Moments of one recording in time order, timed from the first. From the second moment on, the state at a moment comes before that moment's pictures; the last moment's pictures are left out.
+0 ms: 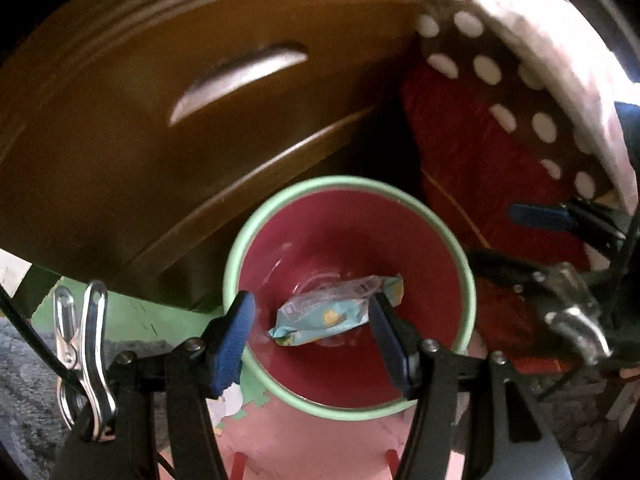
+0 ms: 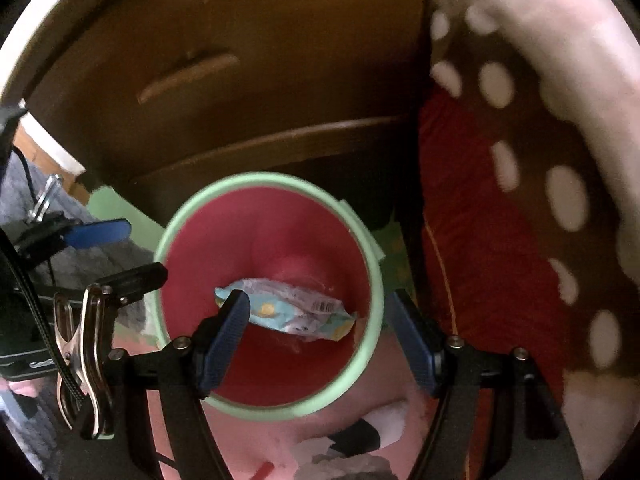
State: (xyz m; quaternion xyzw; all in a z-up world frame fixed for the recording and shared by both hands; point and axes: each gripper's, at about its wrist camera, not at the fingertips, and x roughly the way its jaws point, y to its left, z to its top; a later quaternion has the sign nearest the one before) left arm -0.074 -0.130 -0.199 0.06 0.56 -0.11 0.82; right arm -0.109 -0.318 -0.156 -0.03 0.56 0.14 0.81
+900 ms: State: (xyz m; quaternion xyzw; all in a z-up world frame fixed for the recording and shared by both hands) left arm -0.093 -0.120 -0.025 0.02 0.35 -0.04 0.94; right arm -0.108 -0.303 0.005 -0.01 0.30 0.26 0.92
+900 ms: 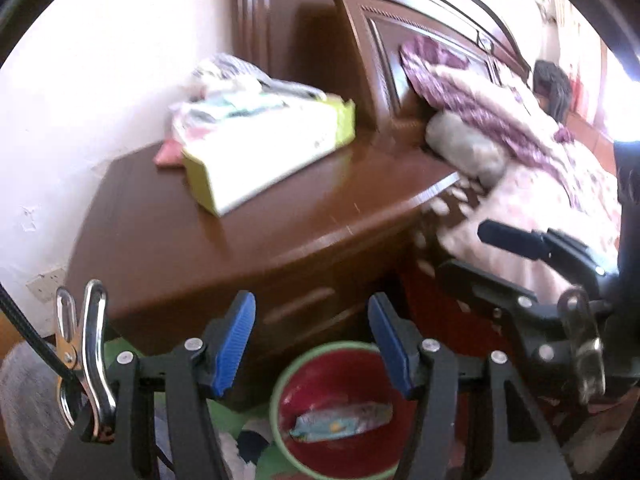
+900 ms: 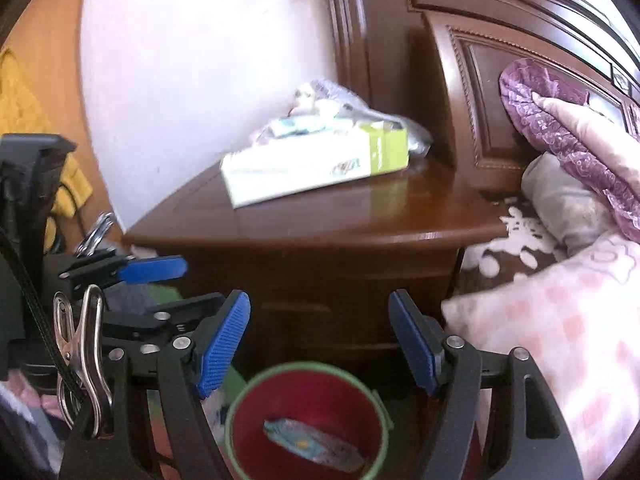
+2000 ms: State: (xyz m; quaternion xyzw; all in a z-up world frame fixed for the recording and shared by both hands) left arm 0.011 -0.037 0.011 0.07 0.27 -0.08 0.96; right arm 0.140 -0.325 0.023 0.22 0.36 0.22 0.88
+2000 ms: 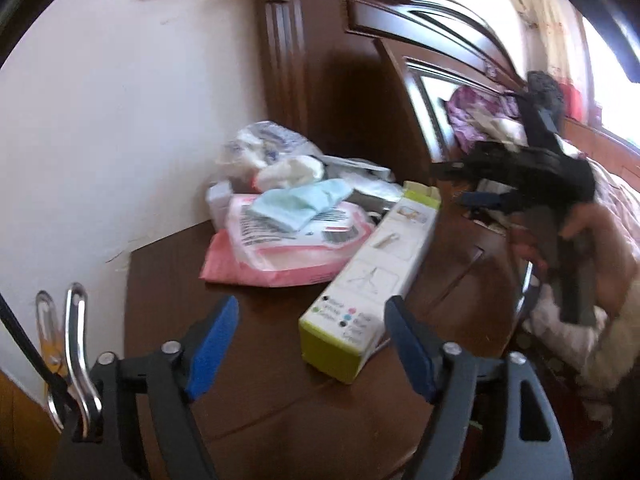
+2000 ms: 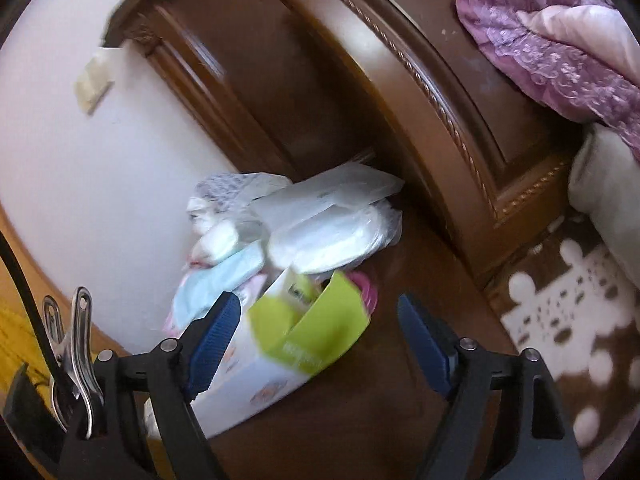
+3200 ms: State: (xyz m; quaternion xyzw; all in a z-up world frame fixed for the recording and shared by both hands) left arm -0.022 -0.049 0.028 0.05 0.24 -0.19 0.95; right arm 0.127 -0.309 0.038 0.21 0.33 0.29 0.87
